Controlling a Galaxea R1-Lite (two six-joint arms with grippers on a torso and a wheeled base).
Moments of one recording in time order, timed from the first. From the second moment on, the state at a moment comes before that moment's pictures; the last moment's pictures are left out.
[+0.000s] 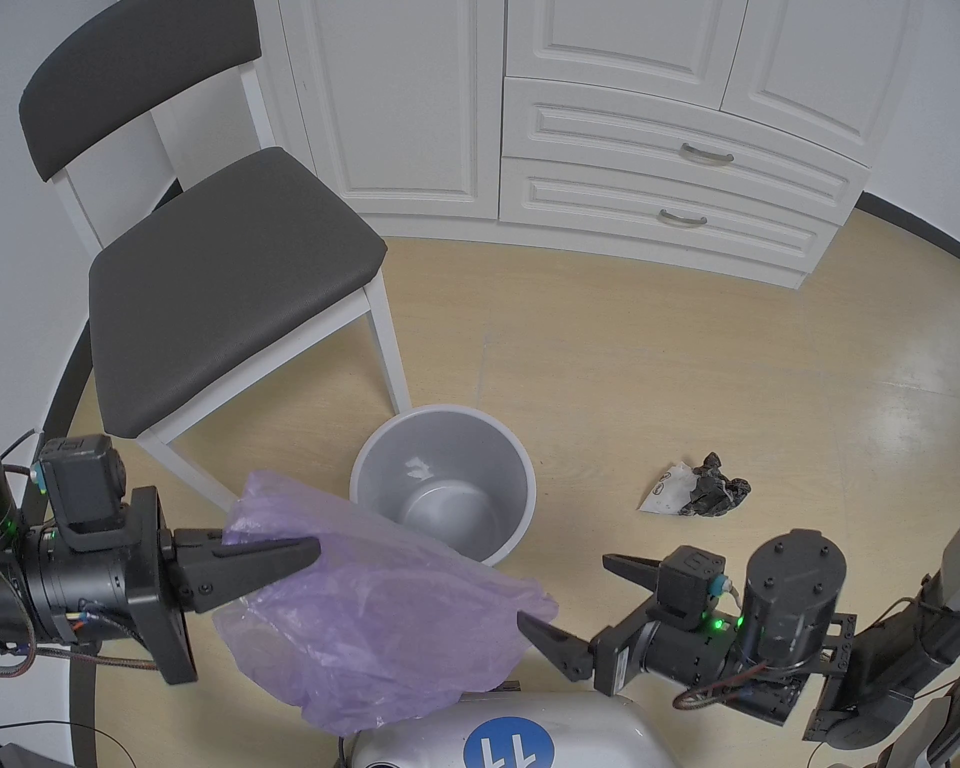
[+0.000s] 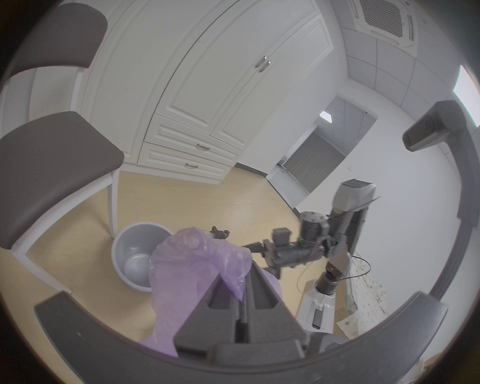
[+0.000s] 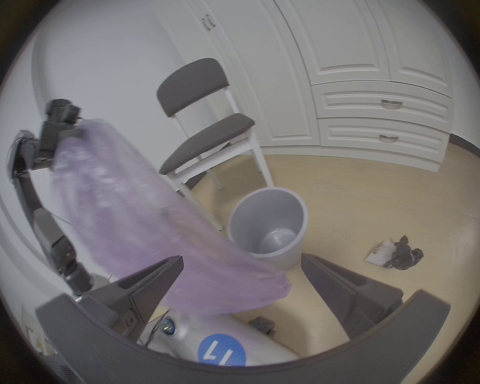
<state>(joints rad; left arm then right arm) -0.57 1.11 -0.52 -0.40 -0.45 -0.16 0.90 1.81 -0.35 -1.20 -0.20 0.17</state>
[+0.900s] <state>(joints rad) -0.61 1.09 -0.48 -0.45 -0.46 -0.15 0.75 1.89 -0.48 -1.26 -0.23 0.19</state>
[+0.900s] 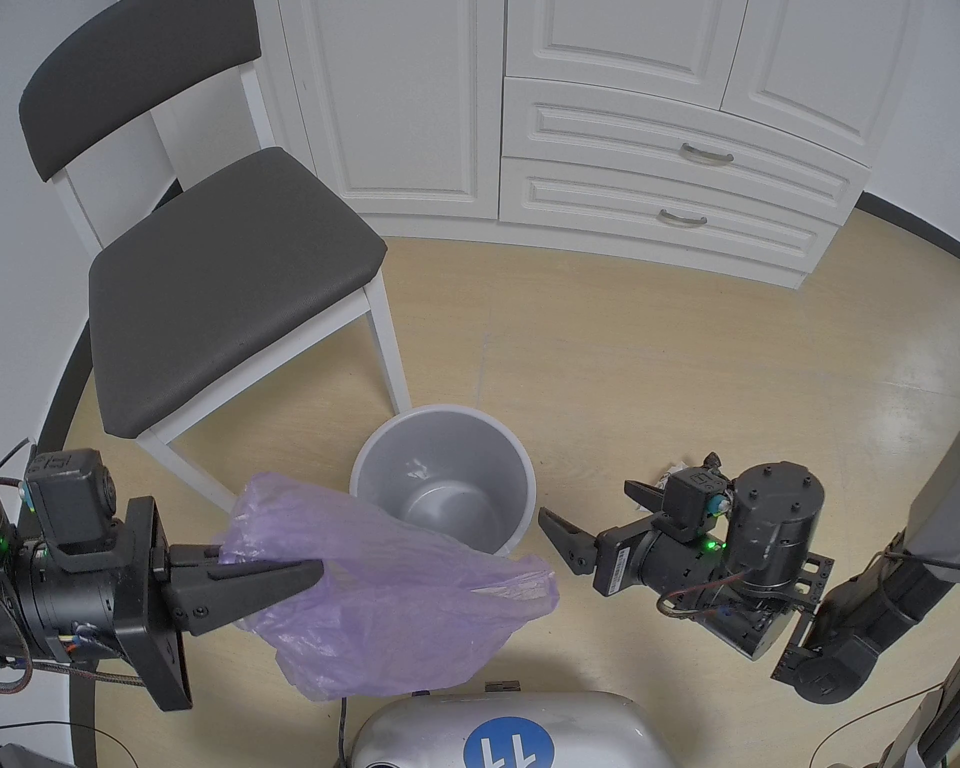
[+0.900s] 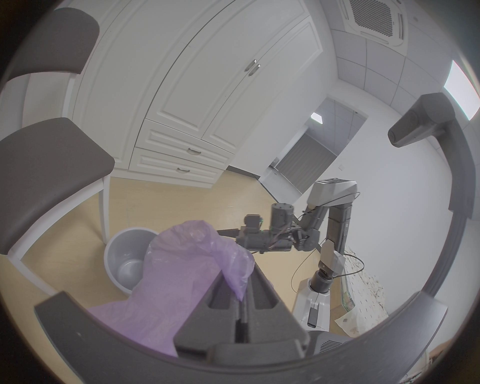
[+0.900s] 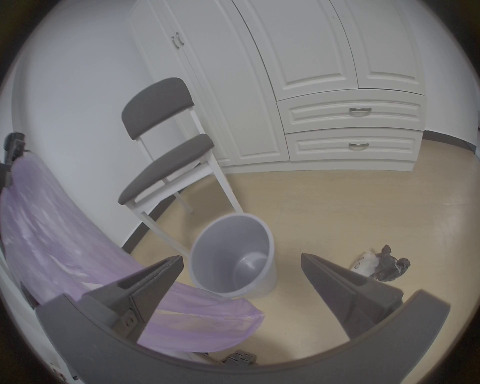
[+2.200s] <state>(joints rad) -0.62 1.39 -0.76 -0.32 -0.33 -0.08 1.04 2.01 -0.40 -1.27 -0.24 0.23</state>
